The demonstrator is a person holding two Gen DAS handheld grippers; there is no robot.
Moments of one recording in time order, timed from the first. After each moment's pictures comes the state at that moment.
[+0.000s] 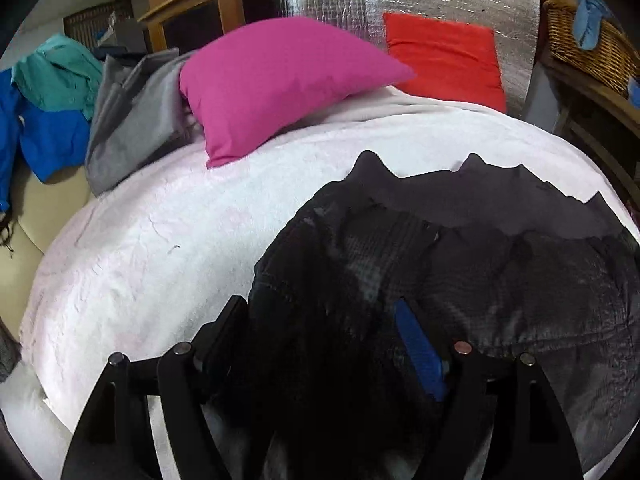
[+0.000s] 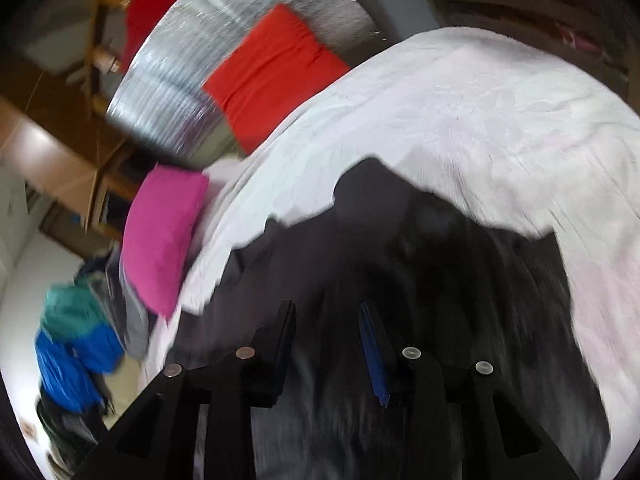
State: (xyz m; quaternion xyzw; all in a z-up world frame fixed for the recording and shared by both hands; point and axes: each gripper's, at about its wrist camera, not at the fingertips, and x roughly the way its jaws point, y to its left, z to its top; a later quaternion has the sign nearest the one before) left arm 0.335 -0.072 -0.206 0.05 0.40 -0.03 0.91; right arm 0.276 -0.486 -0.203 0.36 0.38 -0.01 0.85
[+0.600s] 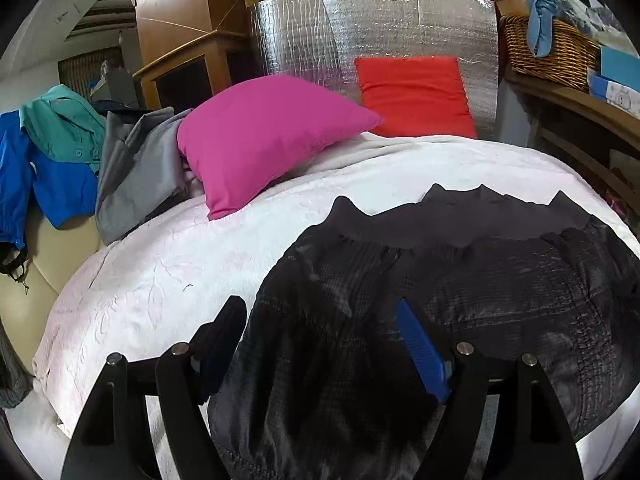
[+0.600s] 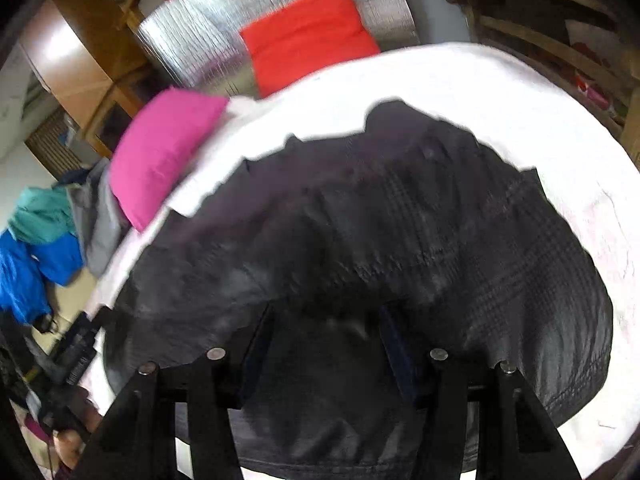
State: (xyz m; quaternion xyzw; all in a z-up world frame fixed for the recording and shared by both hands) left arm 0.295 -0.077 -0.180 0.08 0.32 -0.05 0.94; right arm 0.223 -0.427 -0.204 0.24 0.40 -0.02 0.89
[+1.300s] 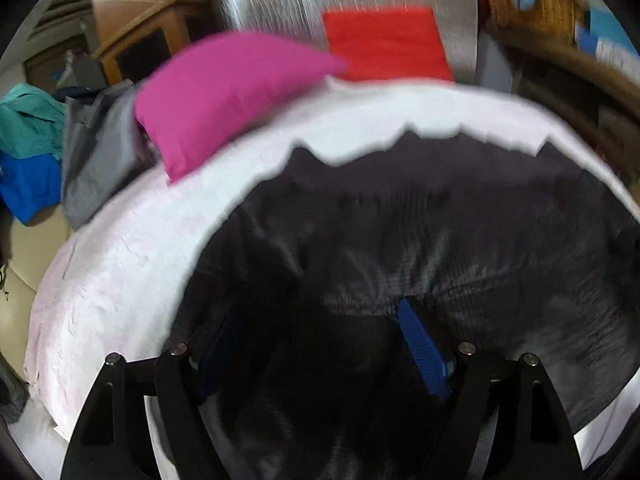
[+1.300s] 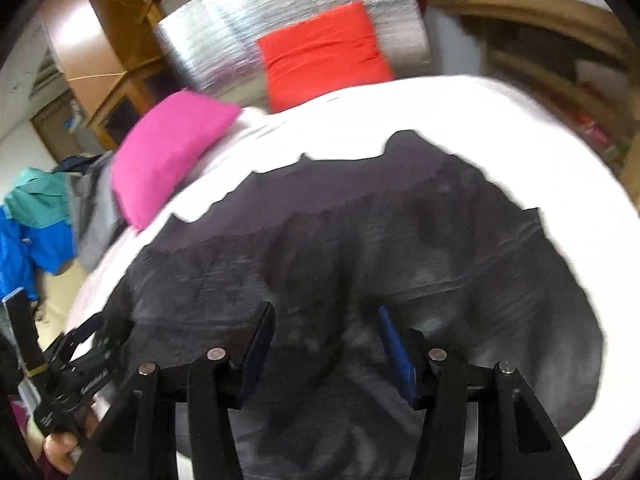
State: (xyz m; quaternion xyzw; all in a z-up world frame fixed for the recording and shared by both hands) left arm 0.307 -0.113 -0.220 0.12 0.41 -0.08 0.90; right arm 0.235 -0.416 -0.206 0.18 0.42 -0.07 0.89
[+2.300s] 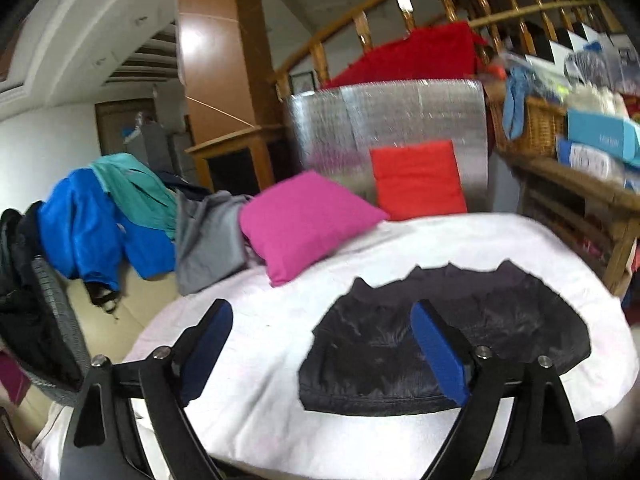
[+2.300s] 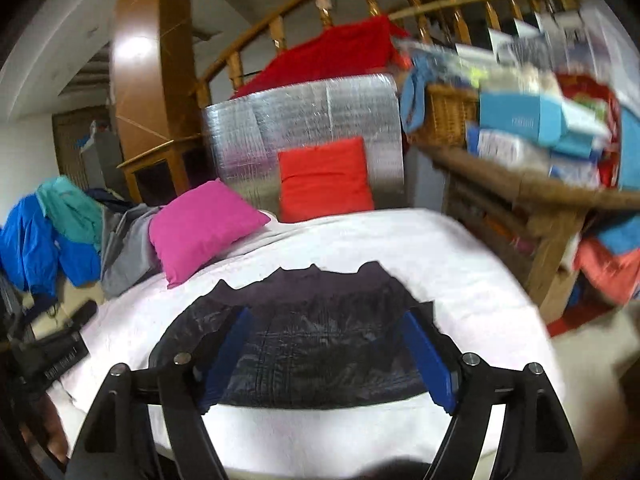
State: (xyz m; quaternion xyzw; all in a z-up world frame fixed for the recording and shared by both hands) left arm 0.096 -0.058 -0.012 0.08 0.19 -0.02 0.98; right arm 0.018 -0.317 -0.011 0.06 0.23 -0.11 0.97
